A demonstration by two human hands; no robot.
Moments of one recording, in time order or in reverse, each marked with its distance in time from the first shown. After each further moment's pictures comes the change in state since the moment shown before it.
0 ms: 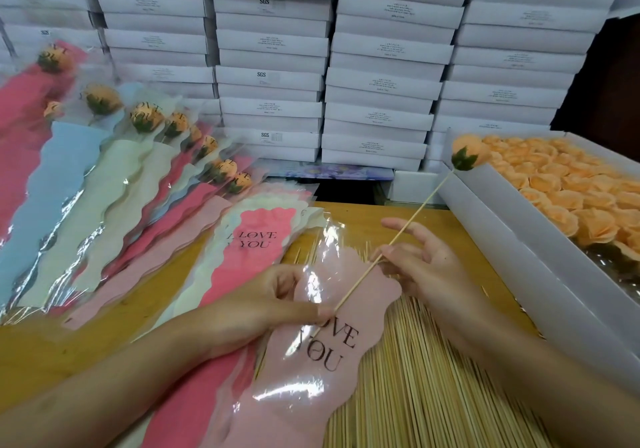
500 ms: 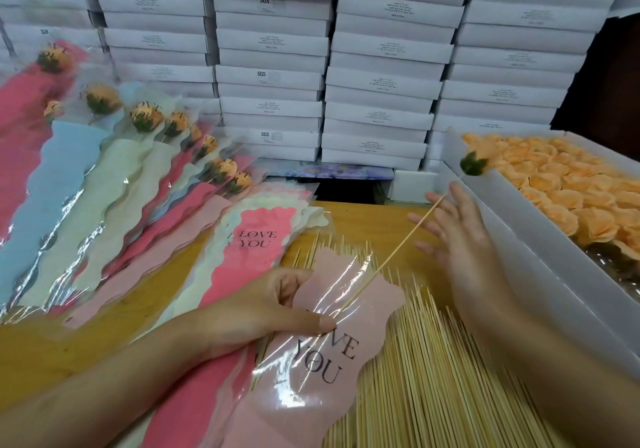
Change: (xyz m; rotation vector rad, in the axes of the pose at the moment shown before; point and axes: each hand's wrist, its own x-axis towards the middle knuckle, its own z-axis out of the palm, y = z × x) left_hand -0.001 0.004 0.003 -0.017 -0.098 -0.014; right_hand 0.012 -0.008 -0.017 0.052 0.307 -0.167
